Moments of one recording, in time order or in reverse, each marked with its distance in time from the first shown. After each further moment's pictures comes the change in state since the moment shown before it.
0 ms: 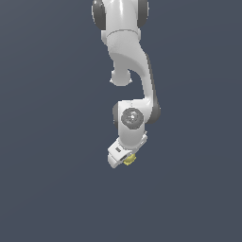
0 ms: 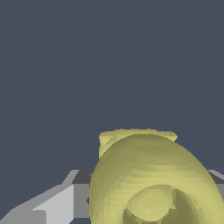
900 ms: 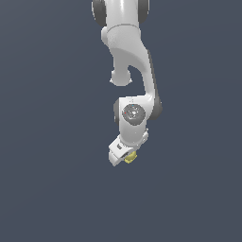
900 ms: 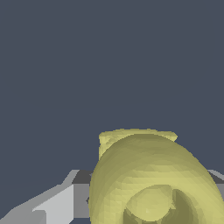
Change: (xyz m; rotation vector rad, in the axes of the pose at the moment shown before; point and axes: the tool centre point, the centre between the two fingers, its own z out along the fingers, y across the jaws) arm -0.002 -0.007 -0.013 0.000 0.000 0.000
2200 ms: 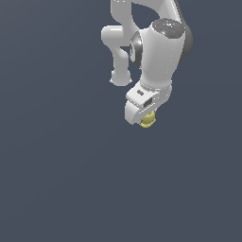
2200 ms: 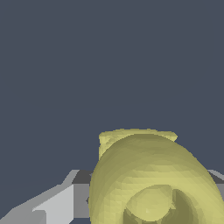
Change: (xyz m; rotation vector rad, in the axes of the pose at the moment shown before) arm -0.016 -0.092 -0.190 -0.002 0.001 -0.001
